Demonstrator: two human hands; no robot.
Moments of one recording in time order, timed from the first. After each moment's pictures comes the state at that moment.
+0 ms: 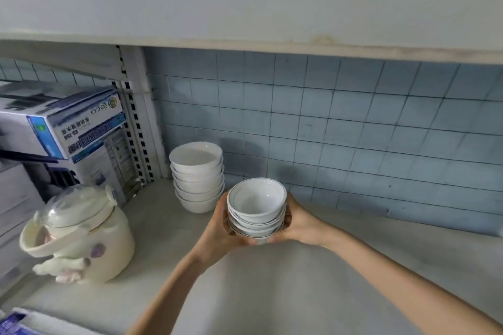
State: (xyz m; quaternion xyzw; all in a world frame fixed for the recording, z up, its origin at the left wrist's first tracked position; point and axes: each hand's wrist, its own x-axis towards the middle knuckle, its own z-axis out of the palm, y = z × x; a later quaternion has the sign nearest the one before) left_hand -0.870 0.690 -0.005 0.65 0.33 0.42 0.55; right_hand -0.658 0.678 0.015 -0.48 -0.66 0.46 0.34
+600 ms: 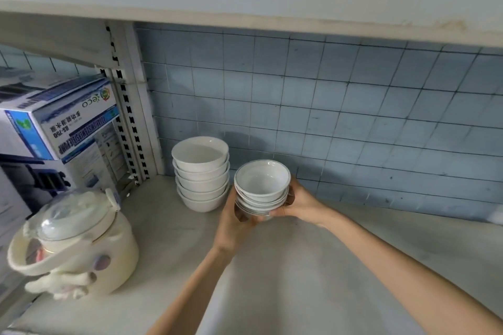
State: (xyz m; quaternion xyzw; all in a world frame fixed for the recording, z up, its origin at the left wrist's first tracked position) left_hand -0.851 0.721 -0.017 0.60 0.34 0.51 0.52; right_hand -0.667 0.721 0.008 -0.53 -0.61 0.44 0.39
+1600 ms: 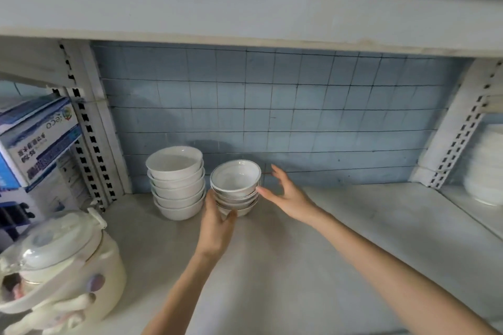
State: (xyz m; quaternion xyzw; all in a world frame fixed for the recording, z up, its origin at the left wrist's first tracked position) left_hand -0.875 0.700 0.005 0.68 0.39 0.43 0.45; right_hand -0.696 0.654 0.038 -0.70 -0.54 0.24 0.40
